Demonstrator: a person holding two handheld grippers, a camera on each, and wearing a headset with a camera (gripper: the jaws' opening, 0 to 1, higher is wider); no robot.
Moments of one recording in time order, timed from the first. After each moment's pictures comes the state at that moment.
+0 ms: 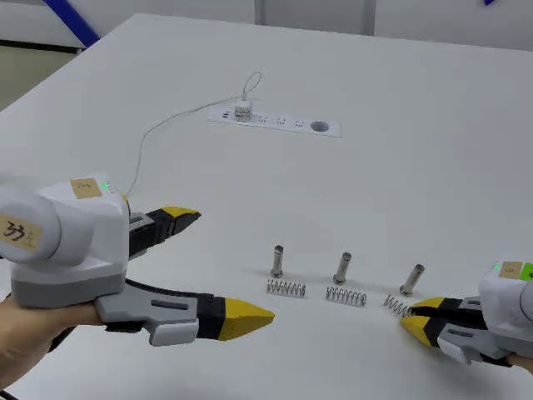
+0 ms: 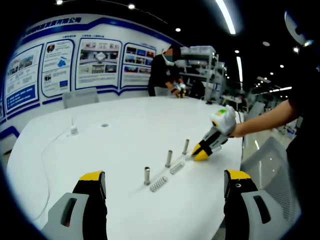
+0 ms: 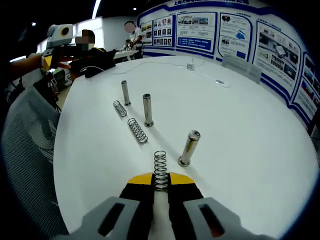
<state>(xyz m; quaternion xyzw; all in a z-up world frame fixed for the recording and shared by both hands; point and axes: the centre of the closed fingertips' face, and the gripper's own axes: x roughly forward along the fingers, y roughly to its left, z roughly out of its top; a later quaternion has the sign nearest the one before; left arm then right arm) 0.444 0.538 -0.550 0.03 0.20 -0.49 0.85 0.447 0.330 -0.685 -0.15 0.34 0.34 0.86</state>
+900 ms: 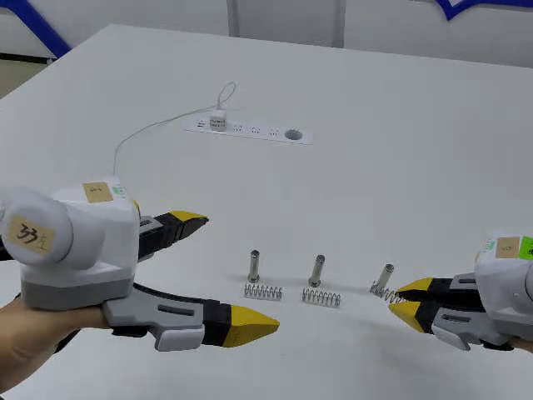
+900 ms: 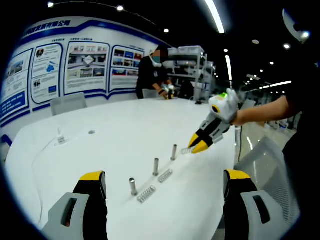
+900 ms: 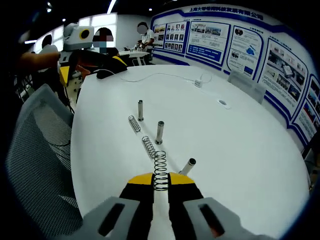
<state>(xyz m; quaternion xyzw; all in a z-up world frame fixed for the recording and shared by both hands) 0.434 0.503 -0.543 0.04 0.18 -0.53 0.83 0.429 0.337 -0.620 -0.20 0.31 0.37 0.86</state>
